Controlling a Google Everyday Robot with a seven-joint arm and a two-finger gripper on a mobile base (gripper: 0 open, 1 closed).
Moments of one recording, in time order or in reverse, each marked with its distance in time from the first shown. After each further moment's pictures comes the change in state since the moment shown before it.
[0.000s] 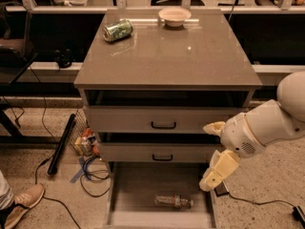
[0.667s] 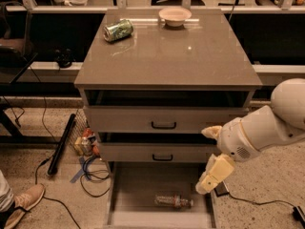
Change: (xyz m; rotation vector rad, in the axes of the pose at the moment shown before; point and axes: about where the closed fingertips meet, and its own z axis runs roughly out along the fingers) arm 0.008 -0.002 0.013 0.011 0.006 0.011
